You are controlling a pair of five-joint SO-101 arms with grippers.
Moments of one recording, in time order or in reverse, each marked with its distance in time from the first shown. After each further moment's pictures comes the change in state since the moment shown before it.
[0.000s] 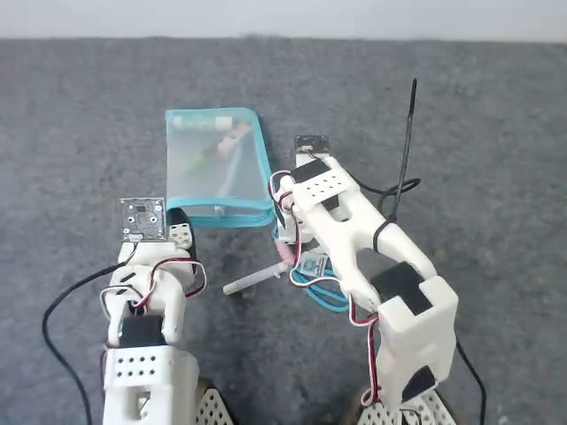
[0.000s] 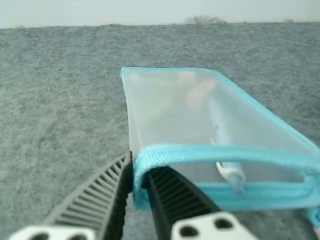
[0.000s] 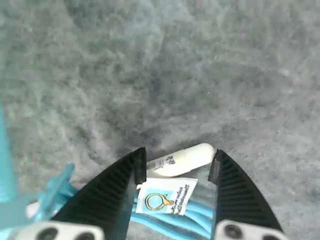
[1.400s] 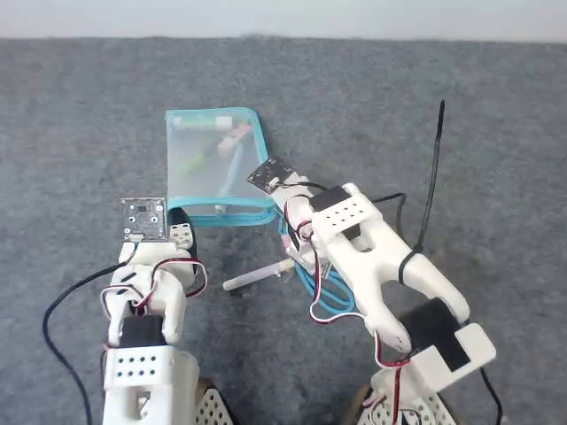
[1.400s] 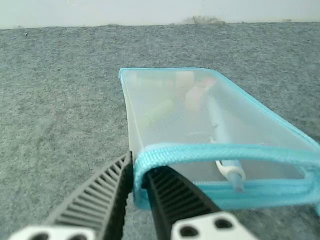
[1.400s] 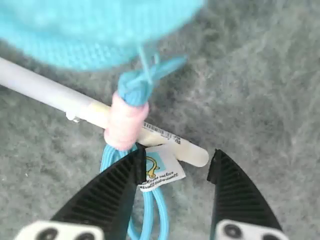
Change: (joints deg) left arm 0.3 0.0 0.0 0.0 0.0; right arm -0.7 -18.2 21.0 -11.3 47.0
